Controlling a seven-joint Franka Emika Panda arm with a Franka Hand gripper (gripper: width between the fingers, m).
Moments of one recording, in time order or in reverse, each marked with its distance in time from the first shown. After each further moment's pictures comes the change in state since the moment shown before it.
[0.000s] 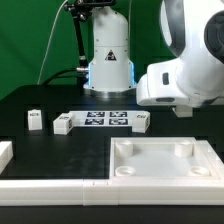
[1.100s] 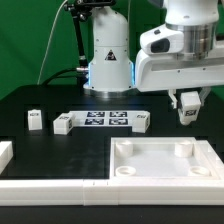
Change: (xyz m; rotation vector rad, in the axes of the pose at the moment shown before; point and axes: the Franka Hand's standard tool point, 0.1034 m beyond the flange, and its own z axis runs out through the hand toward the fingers) arm 0.013 0.001 -0.059 0.053 0.896 -0.051
